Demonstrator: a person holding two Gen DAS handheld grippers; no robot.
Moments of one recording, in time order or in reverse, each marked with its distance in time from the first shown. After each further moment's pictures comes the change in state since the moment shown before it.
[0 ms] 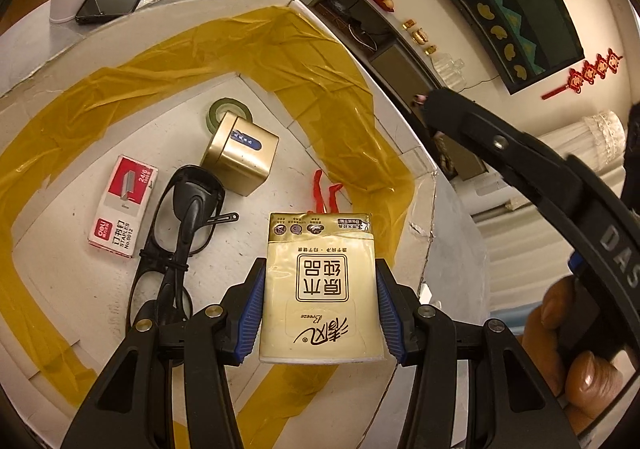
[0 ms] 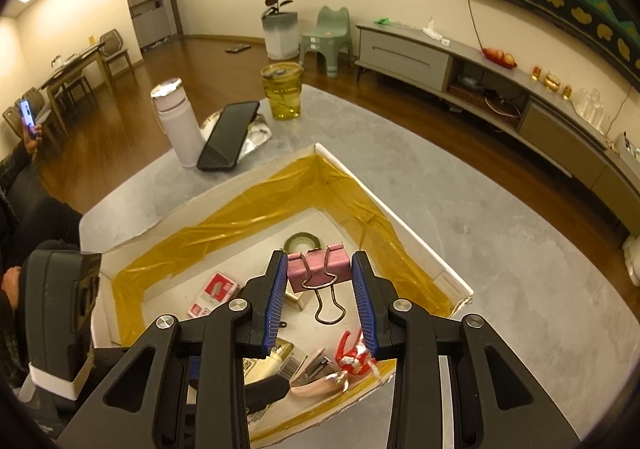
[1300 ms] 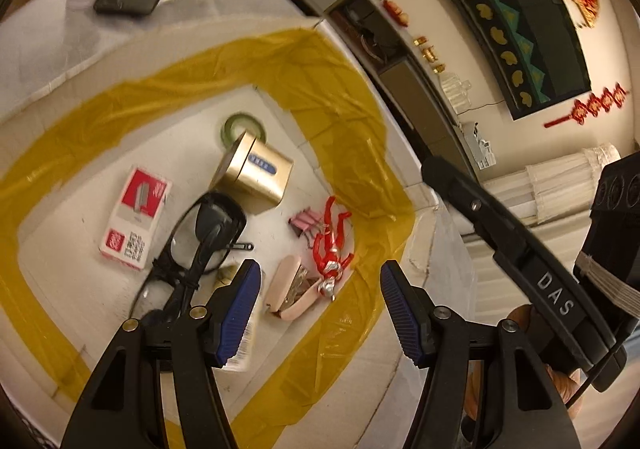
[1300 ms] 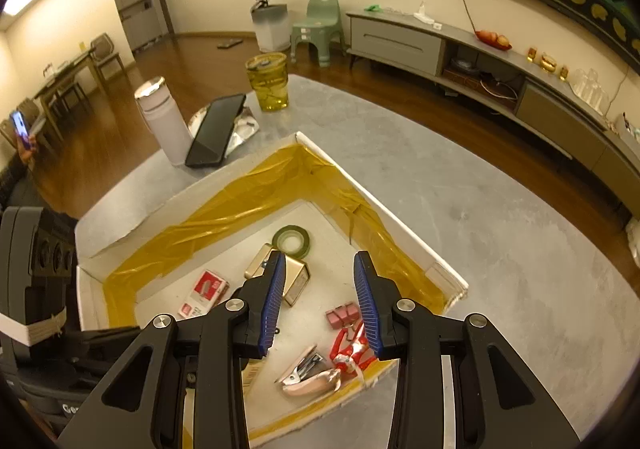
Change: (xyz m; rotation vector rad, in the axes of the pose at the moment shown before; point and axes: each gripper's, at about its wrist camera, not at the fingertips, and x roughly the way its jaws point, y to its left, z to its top) left arm -0.016 0.009 0.017 -0.078 -0.034 -0.022; right arm 0.006 -0.020 -0.005 0.059 0.016 0.012
